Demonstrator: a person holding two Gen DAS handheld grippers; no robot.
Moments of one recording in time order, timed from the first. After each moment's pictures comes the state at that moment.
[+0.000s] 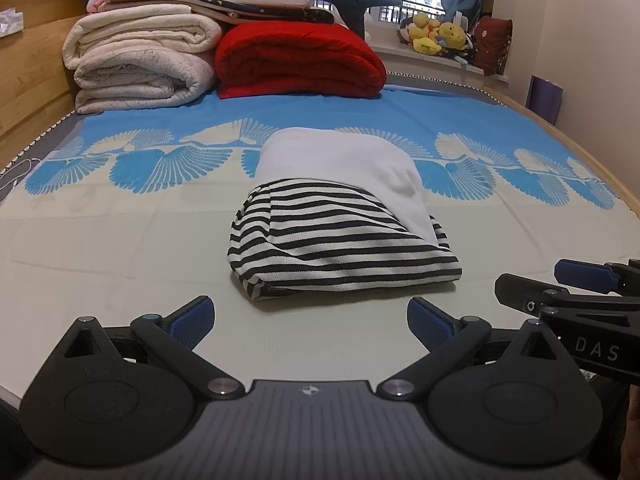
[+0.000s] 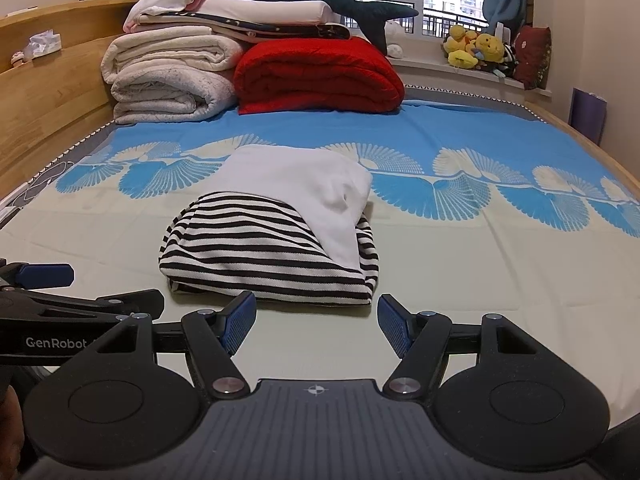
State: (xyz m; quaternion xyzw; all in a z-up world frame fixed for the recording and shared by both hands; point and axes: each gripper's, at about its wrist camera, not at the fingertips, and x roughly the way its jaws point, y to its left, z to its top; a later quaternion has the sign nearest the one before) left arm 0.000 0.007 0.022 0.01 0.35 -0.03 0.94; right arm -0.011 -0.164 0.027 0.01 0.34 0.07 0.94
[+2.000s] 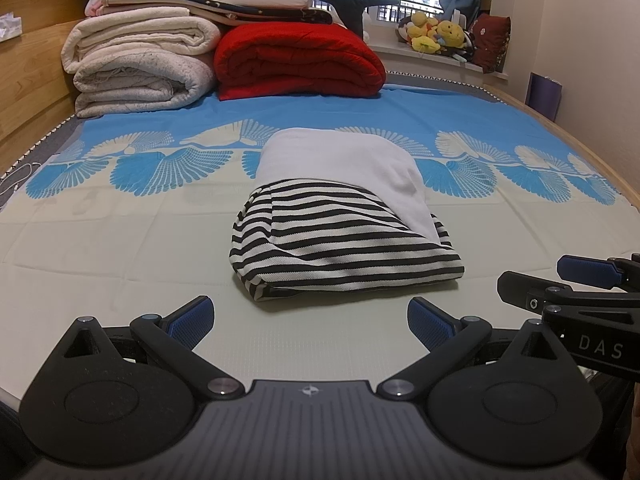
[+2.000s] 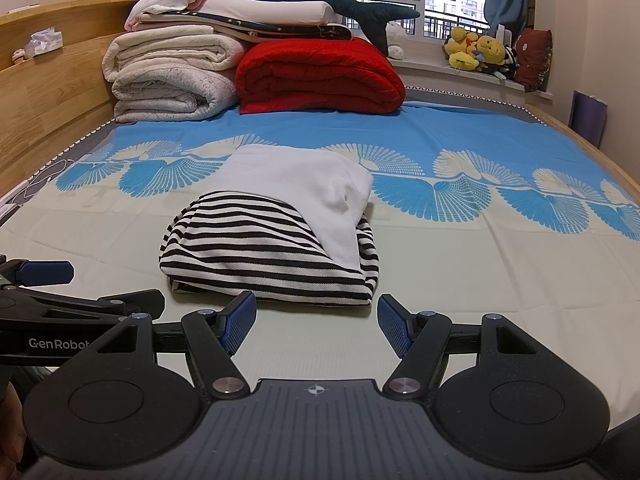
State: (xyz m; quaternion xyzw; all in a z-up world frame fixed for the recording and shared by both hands) left arm 0.000 0.008 0.020 0.01 0.35 -0.03 0.94; right arm -0.011 -0.163 0.028 0.01 0.34 0.07 0.94
